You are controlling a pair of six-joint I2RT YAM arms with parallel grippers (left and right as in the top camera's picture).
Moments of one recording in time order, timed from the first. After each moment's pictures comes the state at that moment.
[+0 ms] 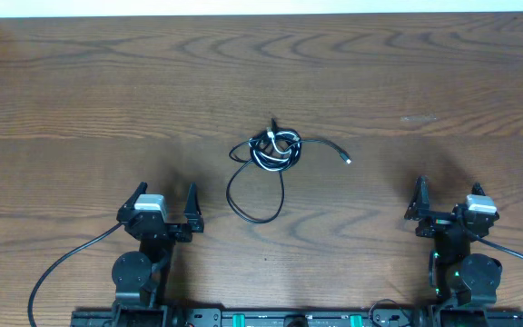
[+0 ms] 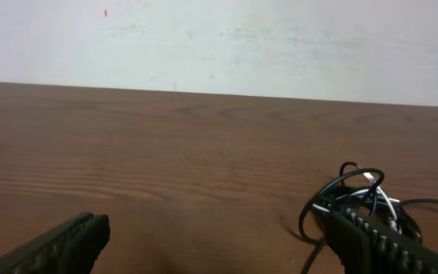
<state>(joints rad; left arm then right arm) -0.05 0.01 0.03 -0.14 0.04 -0.10 -0.02 0.01 0.01 -0.06 0.09 0.10</state>
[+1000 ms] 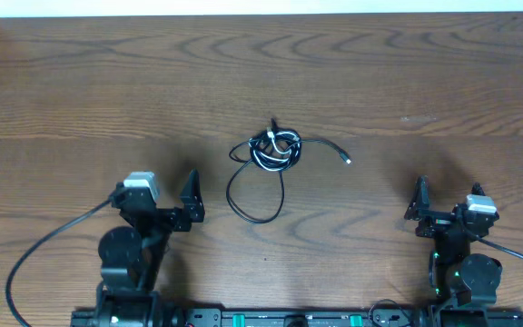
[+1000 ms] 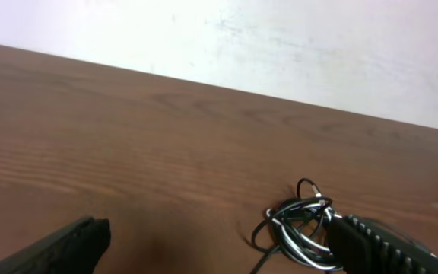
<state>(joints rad) -0.05 0.34 0.31 -0.20 0.11 -0.25 -0.02 0.01 0.01 -0.06 0.09 0.10</state>
